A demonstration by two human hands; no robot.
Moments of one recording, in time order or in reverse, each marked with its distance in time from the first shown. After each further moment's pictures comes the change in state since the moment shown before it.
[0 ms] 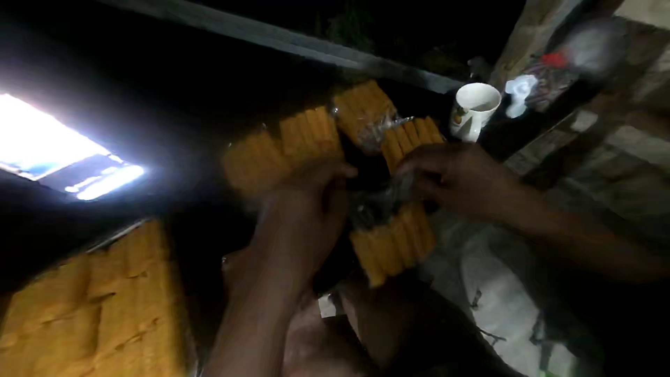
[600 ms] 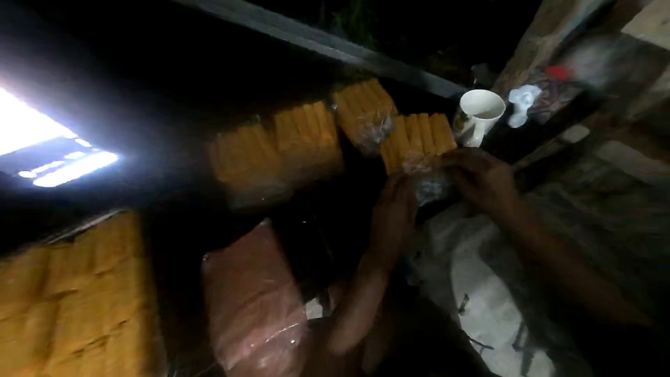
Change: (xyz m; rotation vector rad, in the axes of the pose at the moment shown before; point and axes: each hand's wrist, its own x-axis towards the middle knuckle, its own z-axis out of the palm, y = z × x) left_hand 0.023 0.004 0.176 -0.245 -0.060 -0.014; right_hand -0.063 0.099 0.021 -0.303 0.143 0.286
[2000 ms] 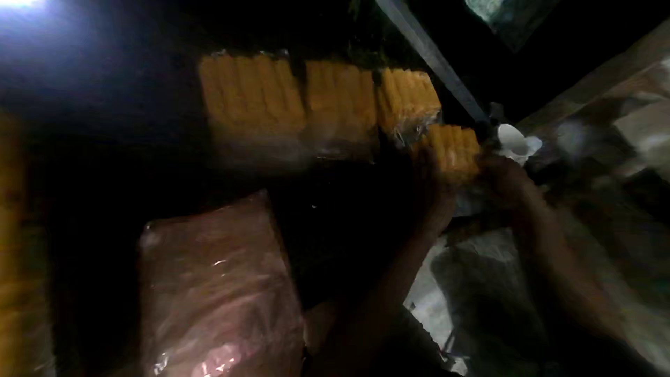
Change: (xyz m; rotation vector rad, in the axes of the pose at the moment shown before) left_hand 0.045 -0.018 0.016 -0.547 0.030 -0.207; right_hand 0.072 -0.020 0.010 0.516 -0.156 0.886
